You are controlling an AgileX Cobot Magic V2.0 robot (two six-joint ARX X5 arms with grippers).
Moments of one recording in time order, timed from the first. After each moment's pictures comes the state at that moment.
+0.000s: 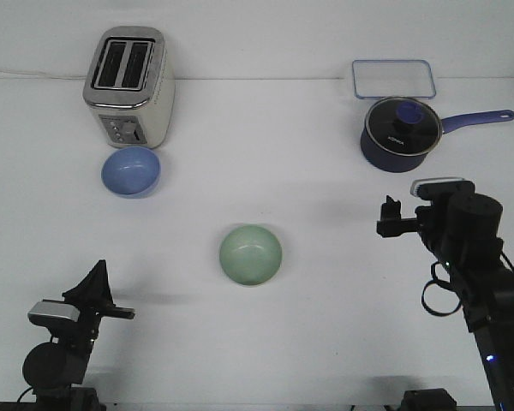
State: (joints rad) left arm -0.03 0.00 0.03 0.17 0.07 -0.09; right arm 0.05 1.00 1.05 -0.55 -0.05 0.02
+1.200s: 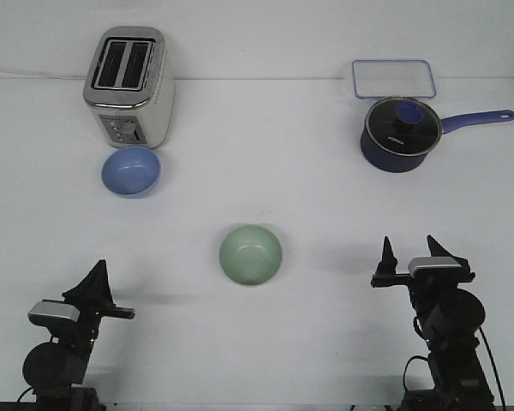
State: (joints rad) left arm -0.03 0.00 0.03 0.17 0.07 -0.09; right arm 0.04 0.55 0.33 0.06 -0.03 0.07
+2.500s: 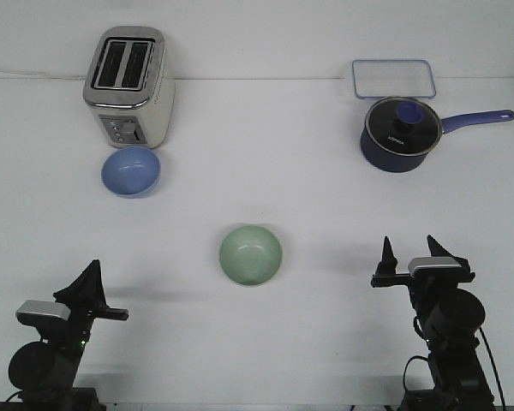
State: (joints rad) left arm -0.03 0.04 0.21 -0.03 0.07 -0.10; right arm 0.04 0.55 0.33 0.06 -0.03 0.07
